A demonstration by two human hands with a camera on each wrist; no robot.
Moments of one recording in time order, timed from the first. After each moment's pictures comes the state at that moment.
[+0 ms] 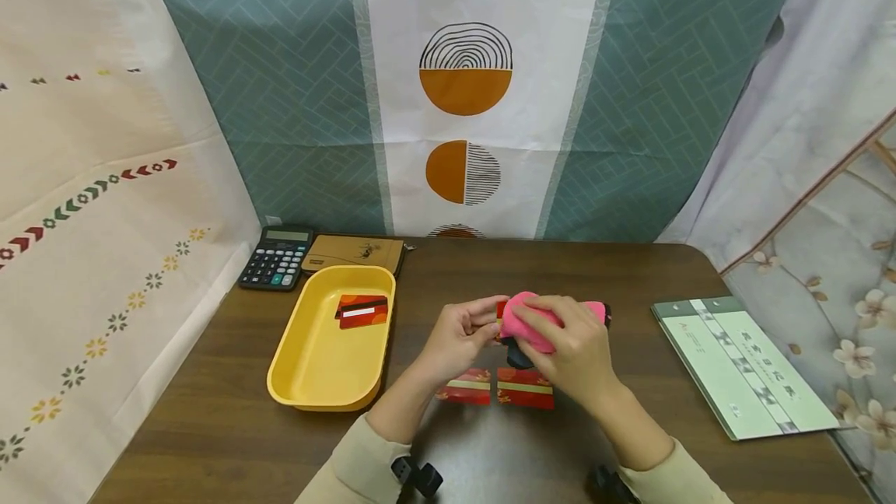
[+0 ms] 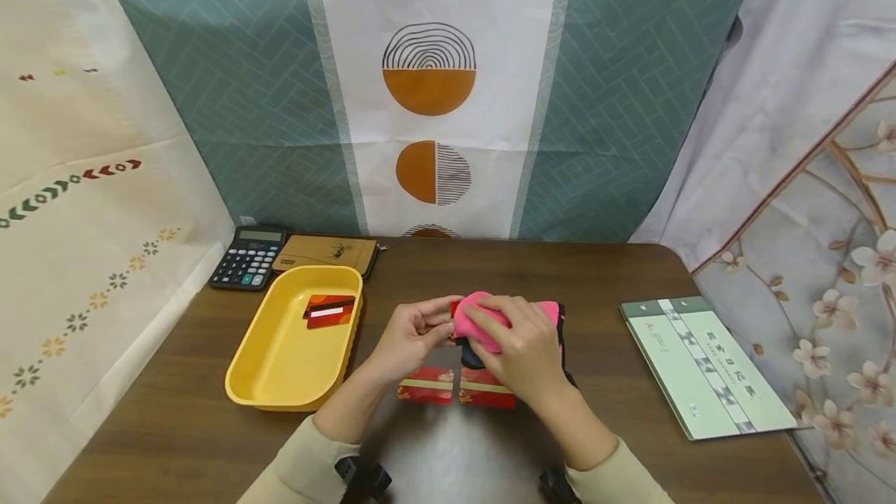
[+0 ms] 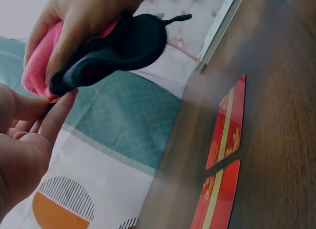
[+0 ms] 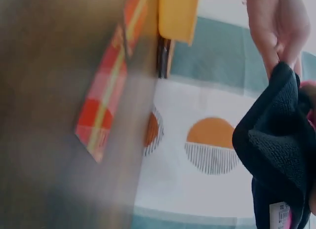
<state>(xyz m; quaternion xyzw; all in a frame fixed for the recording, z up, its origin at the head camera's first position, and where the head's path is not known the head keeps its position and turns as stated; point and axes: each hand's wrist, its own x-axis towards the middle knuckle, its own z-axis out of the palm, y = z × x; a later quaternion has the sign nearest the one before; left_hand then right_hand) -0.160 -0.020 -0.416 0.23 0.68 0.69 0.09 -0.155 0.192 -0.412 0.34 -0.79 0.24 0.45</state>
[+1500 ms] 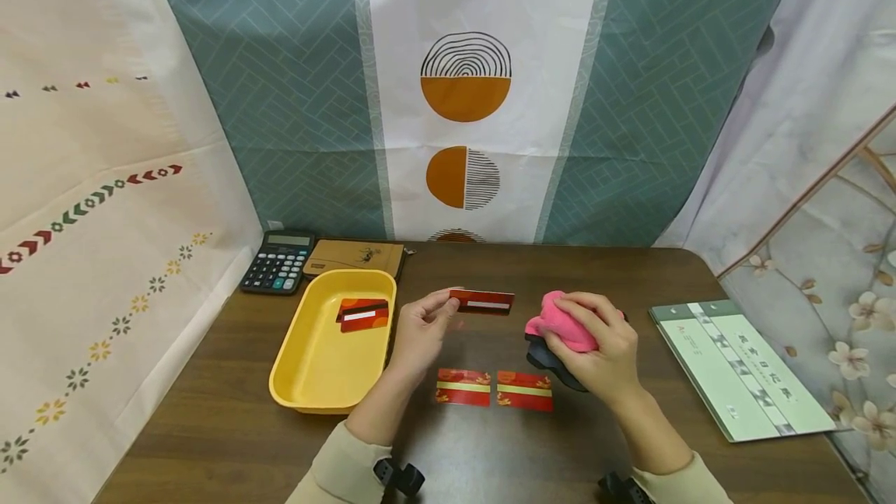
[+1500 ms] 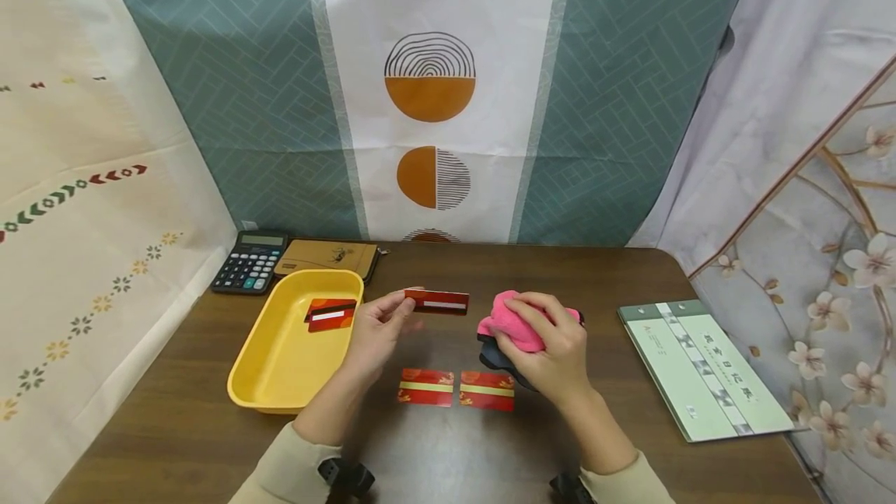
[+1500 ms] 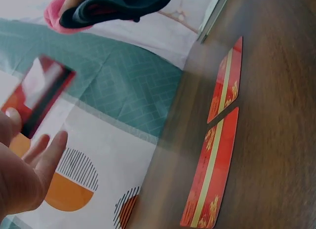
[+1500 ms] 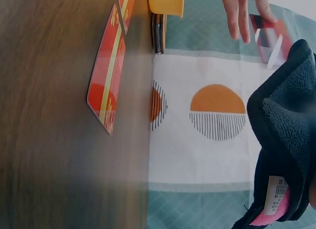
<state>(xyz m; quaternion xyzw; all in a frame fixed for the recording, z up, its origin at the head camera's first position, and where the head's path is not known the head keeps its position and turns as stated) -0.165 -0.045 -0.427 0.07 0.67 0.74 -0.07 -0.156 0.212 -0.422 0.31 -0.72 0.38 0.49</state>
